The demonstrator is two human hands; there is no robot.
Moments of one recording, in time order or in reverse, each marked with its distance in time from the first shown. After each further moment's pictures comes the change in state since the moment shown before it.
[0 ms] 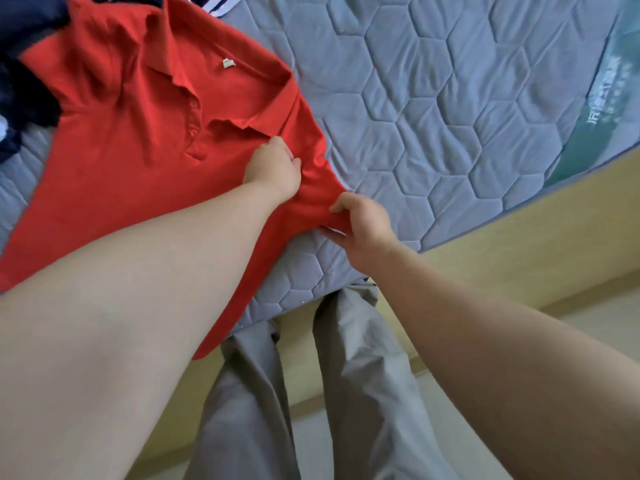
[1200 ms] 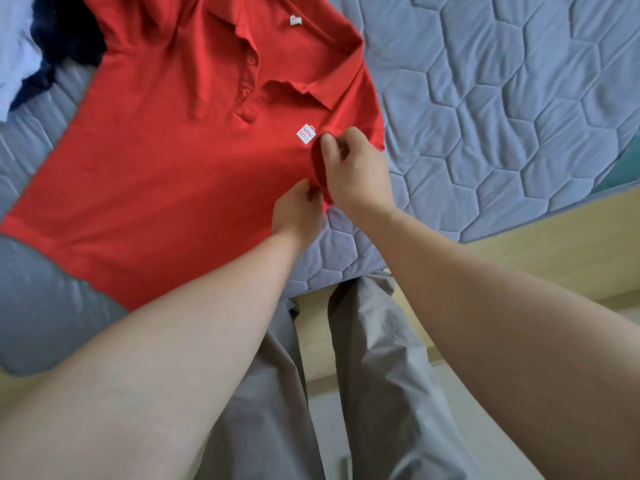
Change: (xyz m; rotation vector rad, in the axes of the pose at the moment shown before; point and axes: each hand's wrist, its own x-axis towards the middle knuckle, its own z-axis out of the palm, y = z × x) left_hand -0.087 -0.077 0.034 -0.509 -0.085 -0.184; right_hand 0.002 0.020 0.085 -0.980 0.113 -0.759
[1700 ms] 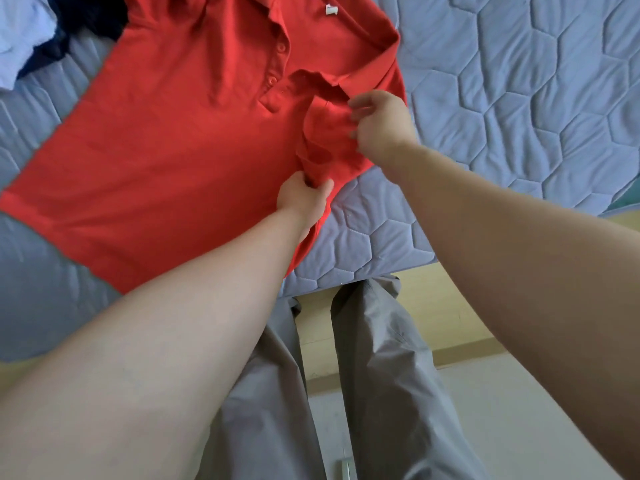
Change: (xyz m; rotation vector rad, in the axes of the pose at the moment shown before) left_hand 0.022 -0.010 -0.016 -0.227 0.015 -0.161; right_hand 0.065 -0.019 0.007 -0.037 -0.206 0.138
